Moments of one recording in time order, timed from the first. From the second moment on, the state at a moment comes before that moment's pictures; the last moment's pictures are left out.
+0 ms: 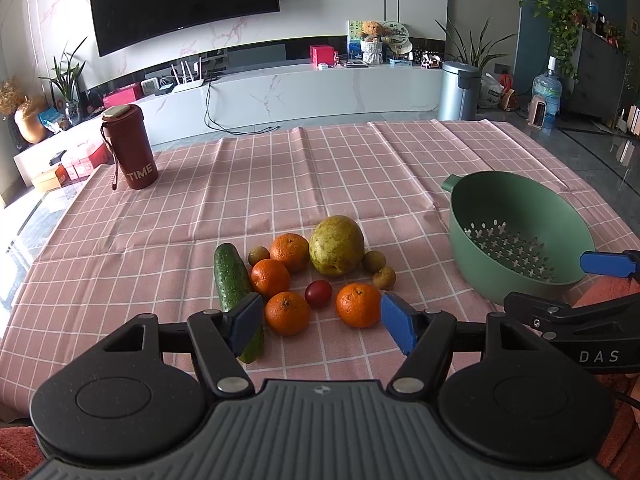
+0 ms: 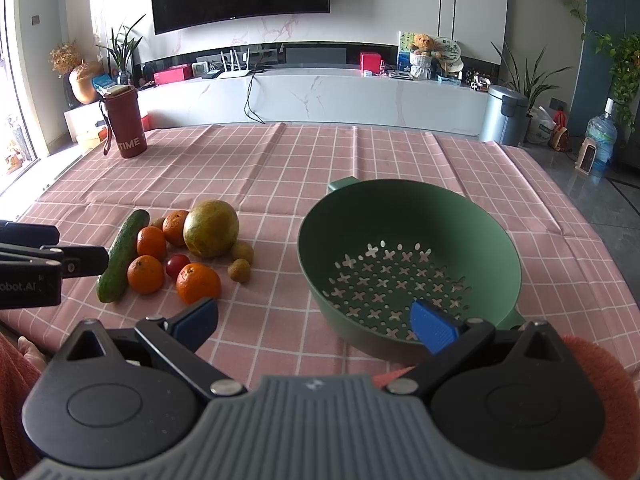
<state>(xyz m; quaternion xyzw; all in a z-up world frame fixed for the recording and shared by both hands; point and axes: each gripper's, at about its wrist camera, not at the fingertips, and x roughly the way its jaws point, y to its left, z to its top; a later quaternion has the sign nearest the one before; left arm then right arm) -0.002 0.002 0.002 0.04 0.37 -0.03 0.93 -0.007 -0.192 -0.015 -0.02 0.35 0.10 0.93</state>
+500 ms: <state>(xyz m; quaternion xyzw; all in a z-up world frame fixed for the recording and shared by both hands) -0.002 0.002 0.002 0.04 0.37 -0.03 0.93 -0.005 -0.193 -0.021 -0.02 0.36 0.10 0.93</state>
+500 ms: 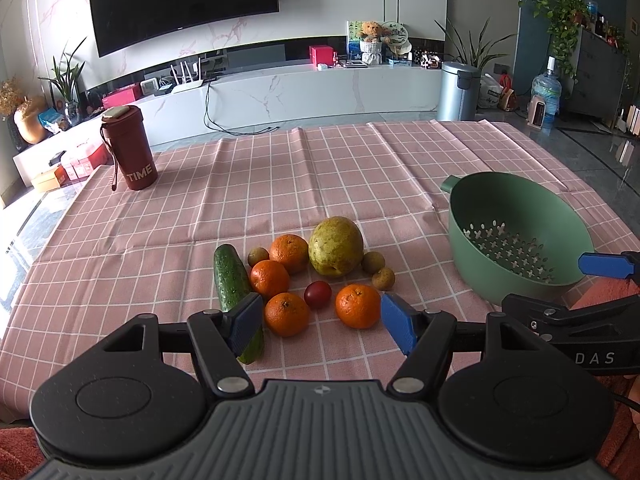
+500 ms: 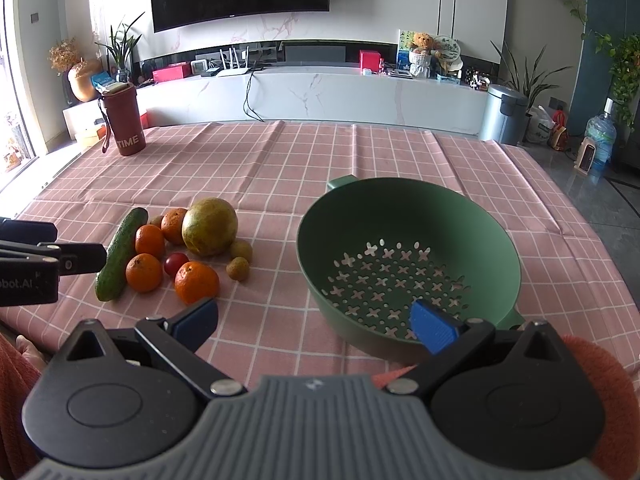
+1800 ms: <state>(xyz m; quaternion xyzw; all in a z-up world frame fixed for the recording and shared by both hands) -0.001 0.005 0.009 0.03 0.36 -0.03 0.93 -0.005 -0.193 -0.019 -0.01 0.36 0.10 0.93</state>
